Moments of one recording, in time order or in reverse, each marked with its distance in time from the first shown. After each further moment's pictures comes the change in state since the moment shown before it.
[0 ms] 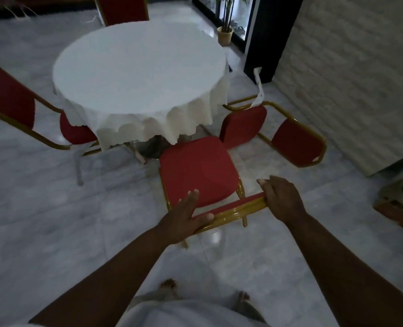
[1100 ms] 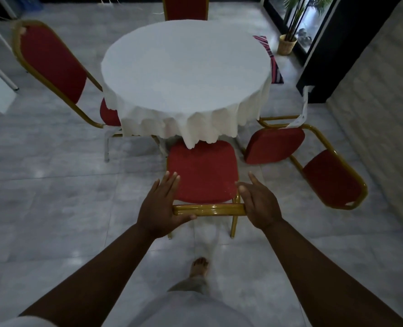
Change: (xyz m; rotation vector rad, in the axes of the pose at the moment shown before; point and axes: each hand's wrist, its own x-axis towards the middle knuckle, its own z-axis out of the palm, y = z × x) left_hand 0.058 0.015 -0.005 0.455 0.659 0.020; right_hand 0.125 0.043 0.038 0.104 -0.177 -0.414
